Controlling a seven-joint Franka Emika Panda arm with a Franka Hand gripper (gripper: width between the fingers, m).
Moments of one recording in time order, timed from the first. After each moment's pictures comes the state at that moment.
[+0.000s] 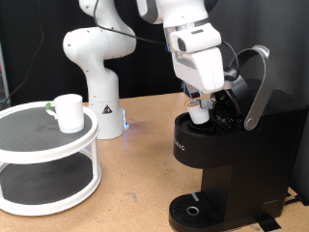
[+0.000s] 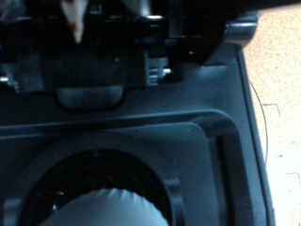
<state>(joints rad) 0.28 -0.18 -0.11 -2.34 0.20 2.38 -0.63</state>
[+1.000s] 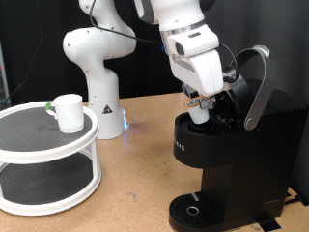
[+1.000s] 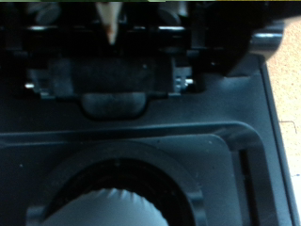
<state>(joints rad) 0.28 -0.18 -0.12 -2.33 0.28 2.34 -0.72</state>
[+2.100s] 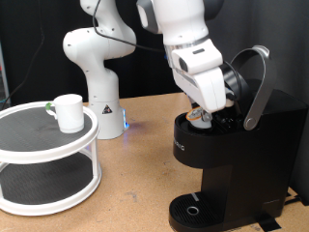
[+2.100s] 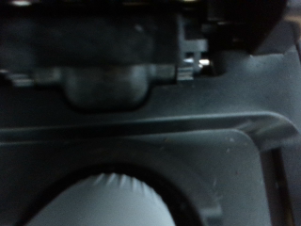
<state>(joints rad) 0.28 -0.11 -0.12 -2.30 0.30 2.32 -0.73</state>
